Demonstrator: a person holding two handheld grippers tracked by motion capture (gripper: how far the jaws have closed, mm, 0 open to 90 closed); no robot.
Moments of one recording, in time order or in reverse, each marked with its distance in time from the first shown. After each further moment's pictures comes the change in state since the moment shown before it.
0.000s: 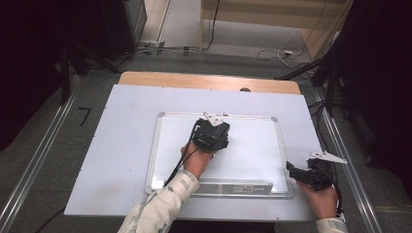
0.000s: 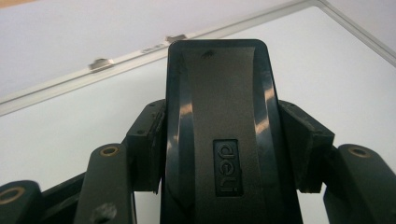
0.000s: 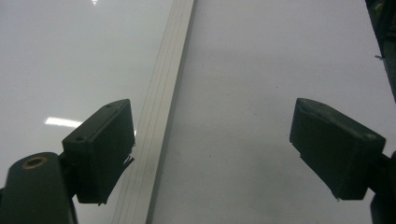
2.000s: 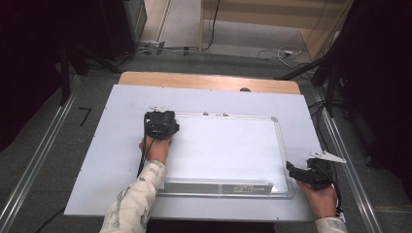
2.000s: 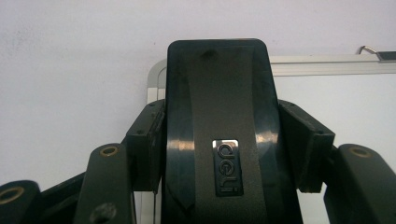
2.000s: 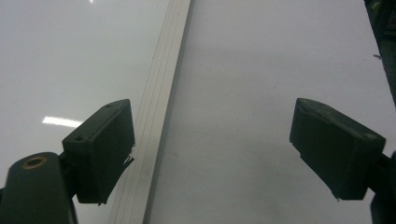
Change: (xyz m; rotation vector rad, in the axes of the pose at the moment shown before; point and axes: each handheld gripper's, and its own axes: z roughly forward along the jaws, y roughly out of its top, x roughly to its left) left arm 0.130 -0.028 -0.004 0.023 0.353 -0.276; right arm 0.000 0.001 0.002 0.006 -0.012 0.000
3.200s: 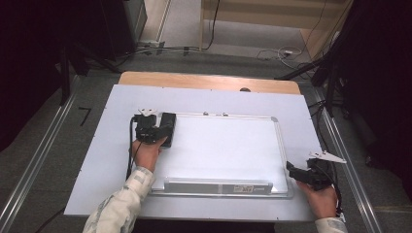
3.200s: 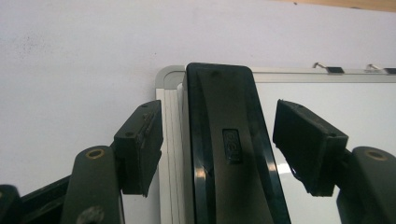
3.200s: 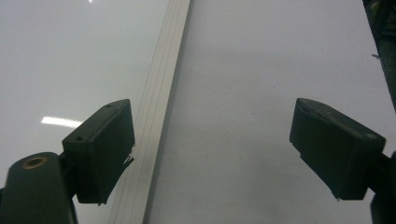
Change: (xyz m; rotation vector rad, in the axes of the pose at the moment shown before) left arm 0.028 -0.007 -0.035 -0.080 -0.154 -0.042; right arm 0.000 0.000 -0.001 0.000 -0.003 0.001
